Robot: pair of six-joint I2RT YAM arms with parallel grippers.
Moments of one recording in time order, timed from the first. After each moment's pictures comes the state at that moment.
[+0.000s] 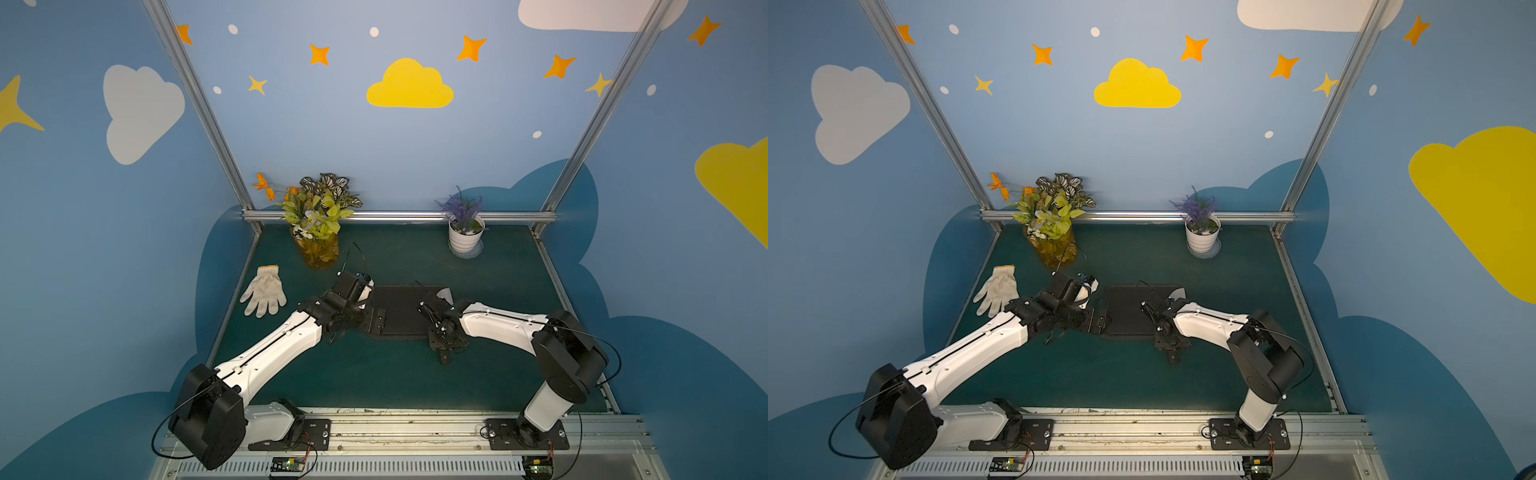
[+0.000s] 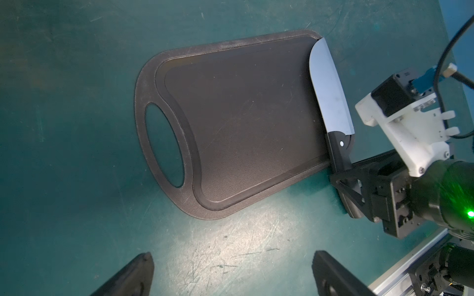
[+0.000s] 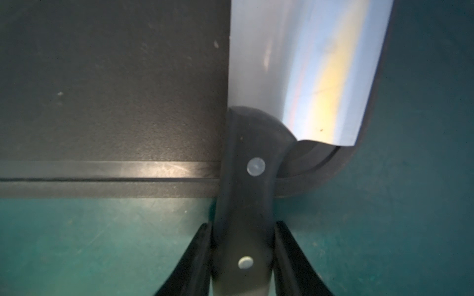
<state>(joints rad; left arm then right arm) -0.56 1.29 0.93 -0.62 0.13 -0.34 0.82 1.70 1.00 -0.74 0.15 0.71</state>
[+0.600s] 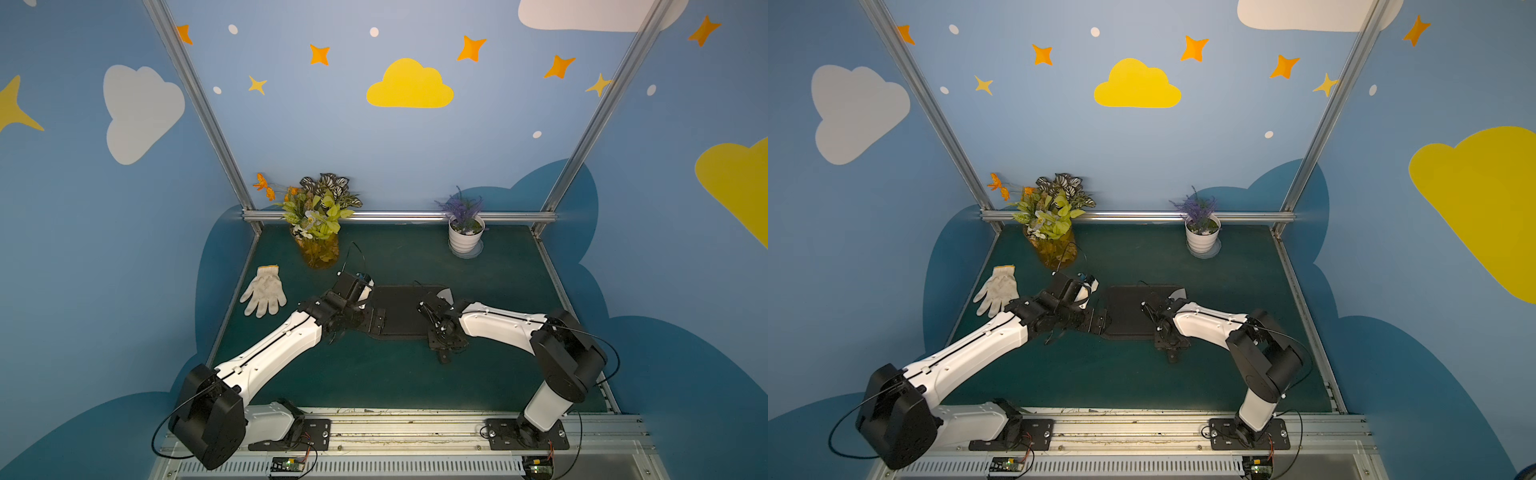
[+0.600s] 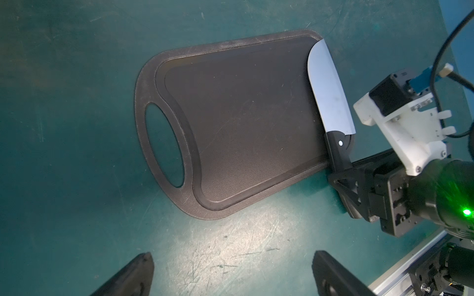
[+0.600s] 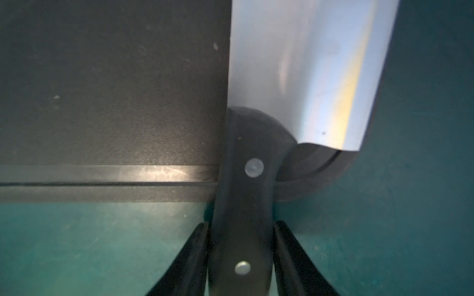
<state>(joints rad) -0.56 1.29 0.93 -0.62 0.13 -0.34 0.82 1.71 1.00 -0.73 0.15 0.71</state>
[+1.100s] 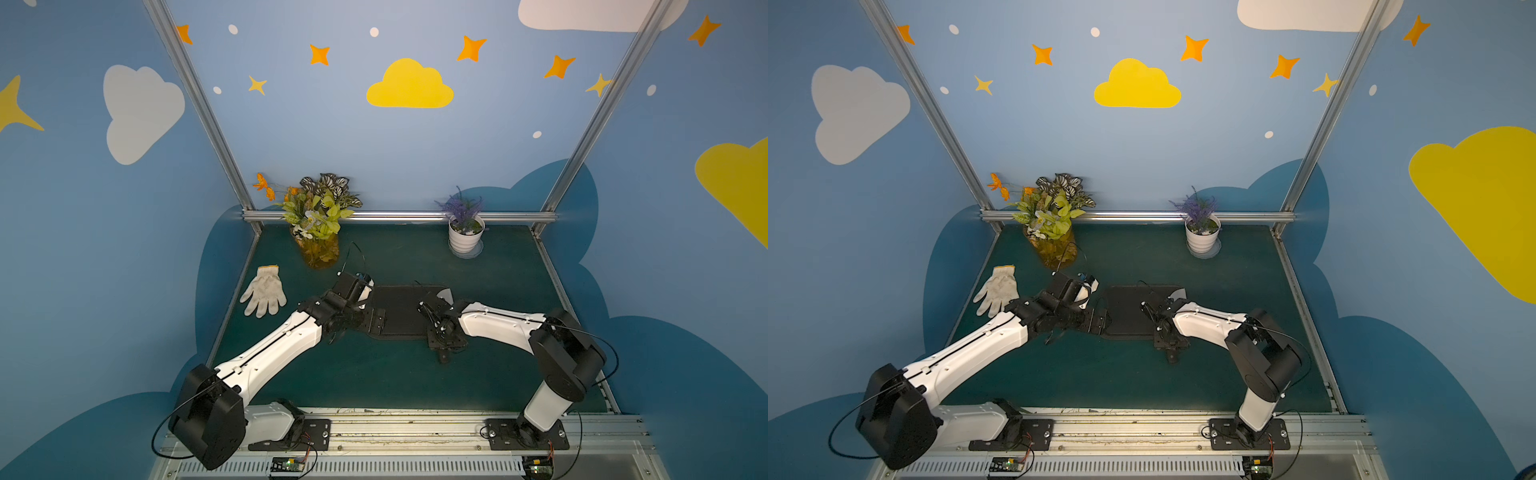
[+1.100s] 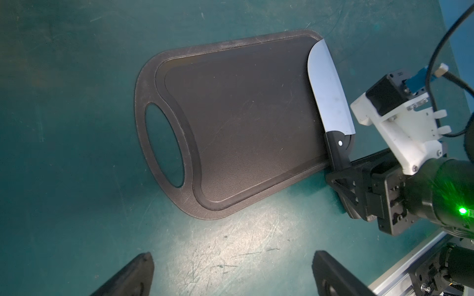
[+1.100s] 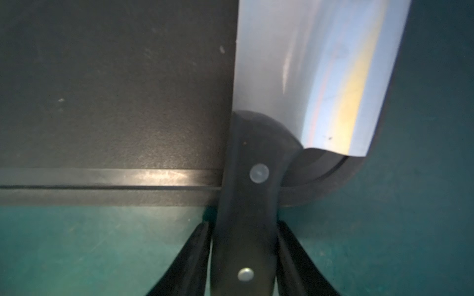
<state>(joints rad) -0.56 1.29 0.93 -0.62 0.13 -0.34 0.82 1.71 1.00 -0.72 0.14 0.71</state>
